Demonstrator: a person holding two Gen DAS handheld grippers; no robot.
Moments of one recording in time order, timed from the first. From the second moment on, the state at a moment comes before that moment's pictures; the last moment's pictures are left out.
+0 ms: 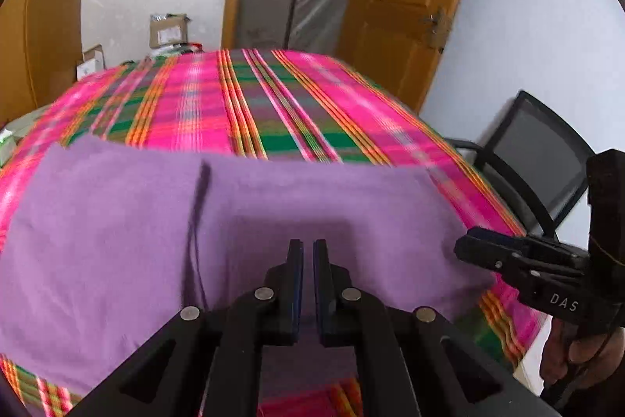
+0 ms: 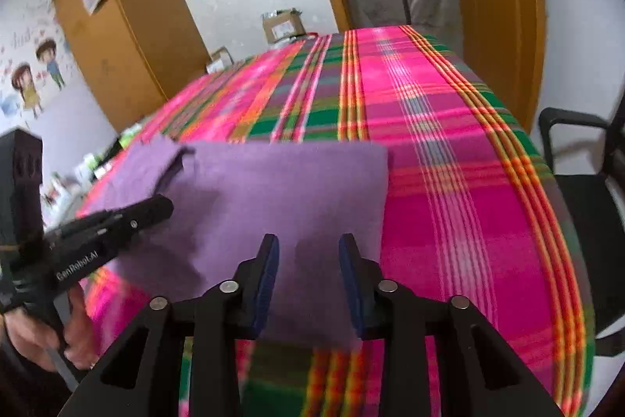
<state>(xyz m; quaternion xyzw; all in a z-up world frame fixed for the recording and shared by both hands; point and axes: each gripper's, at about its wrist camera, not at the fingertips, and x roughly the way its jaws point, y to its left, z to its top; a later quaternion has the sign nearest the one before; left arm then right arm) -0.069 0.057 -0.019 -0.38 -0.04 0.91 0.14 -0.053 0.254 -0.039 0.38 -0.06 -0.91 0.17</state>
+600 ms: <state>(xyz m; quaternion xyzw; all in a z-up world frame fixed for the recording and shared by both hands) -0.056 0.038 -0.034 -0.38 -0.07 0.91 0.13 -0.041 0.264 -0.056 0.38 -0.07 -0.91 0.17</state>
